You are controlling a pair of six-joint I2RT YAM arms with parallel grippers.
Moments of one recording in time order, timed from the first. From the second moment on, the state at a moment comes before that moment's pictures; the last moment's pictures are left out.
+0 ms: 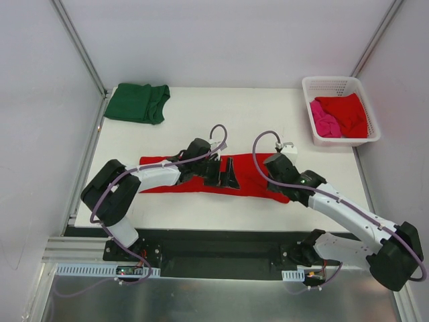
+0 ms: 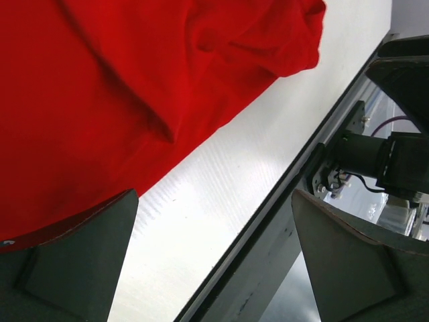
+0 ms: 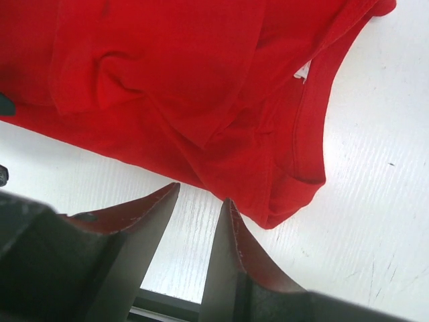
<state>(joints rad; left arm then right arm) -0.71 1.66 0.88 0.05 0.56 -0.67 0.73 1.06 0.77 -0.70 0.47 0.65</state>
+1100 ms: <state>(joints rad) -0.71 1.79 0.88 0.16 0.44 -0.70 0.50 1.19 0.65 -0.42 0.20 0.66</state>
